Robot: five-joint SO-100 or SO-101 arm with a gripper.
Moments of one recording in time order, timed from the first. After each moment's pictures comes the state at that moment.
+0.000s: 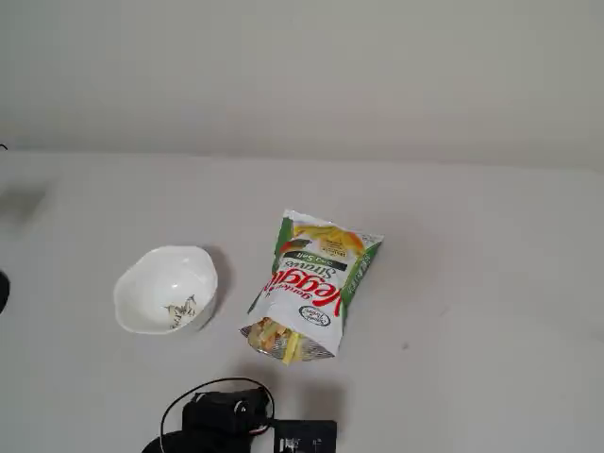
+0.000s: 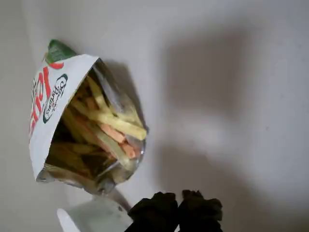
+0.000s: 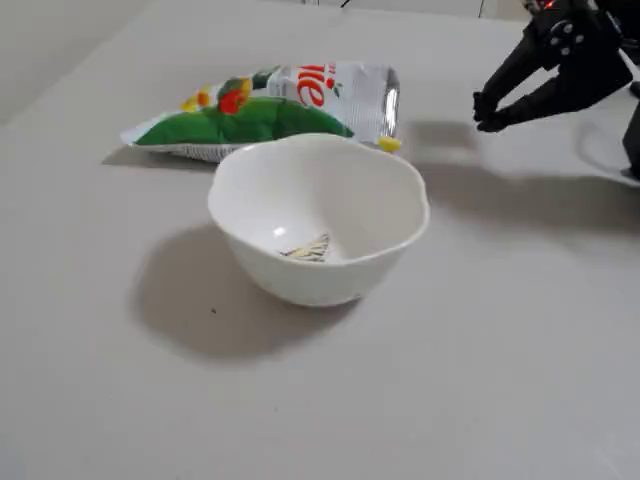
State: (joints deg) arm -2.1 189.9 176.2 57.5 -0.5
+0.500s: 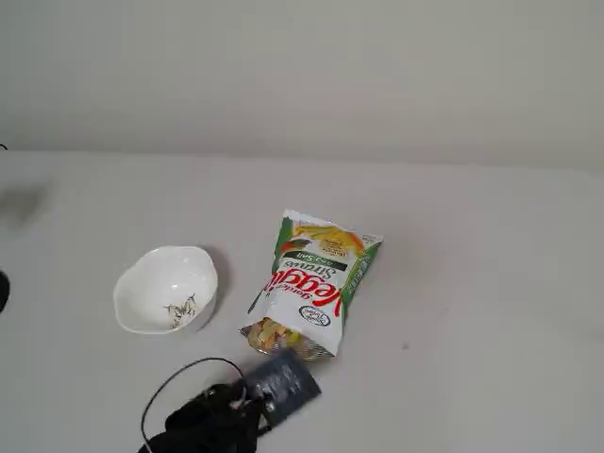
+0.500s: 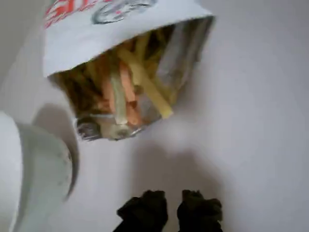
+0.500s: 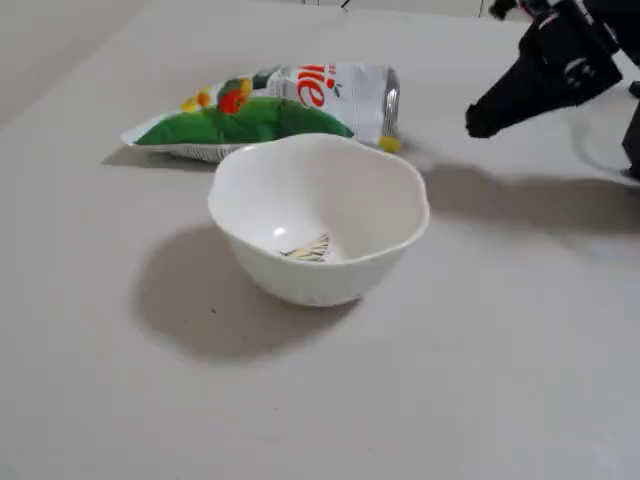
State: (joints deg) arm -6.7 189.9 178.6 51.5 -45.0
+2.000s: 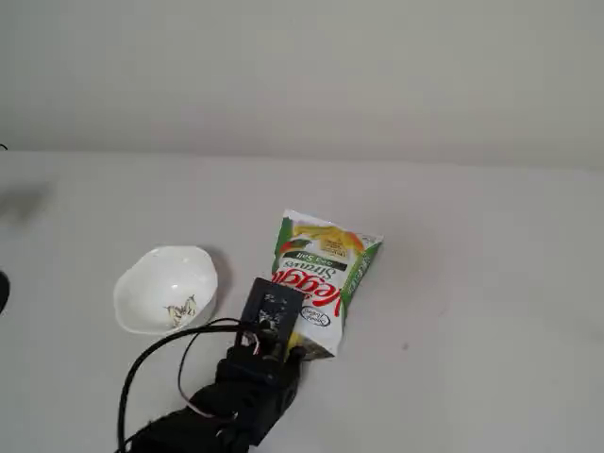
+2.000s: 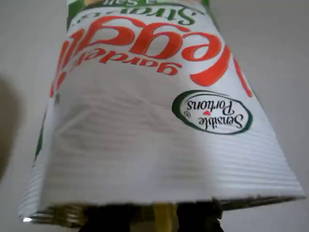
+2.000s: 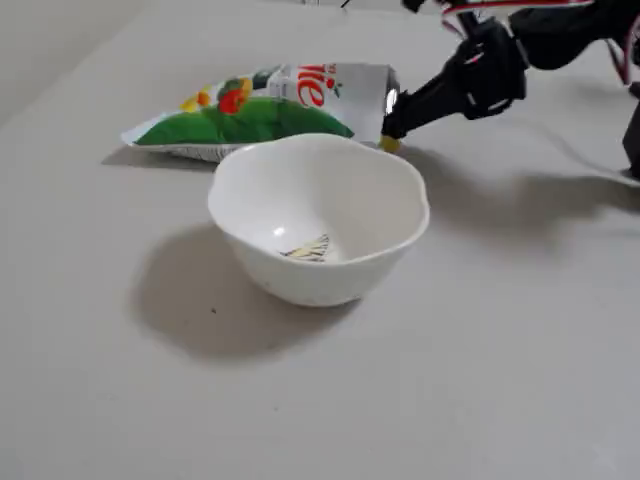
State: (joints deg) arm -1.1 116.2 165.5 -13.4 -77.2
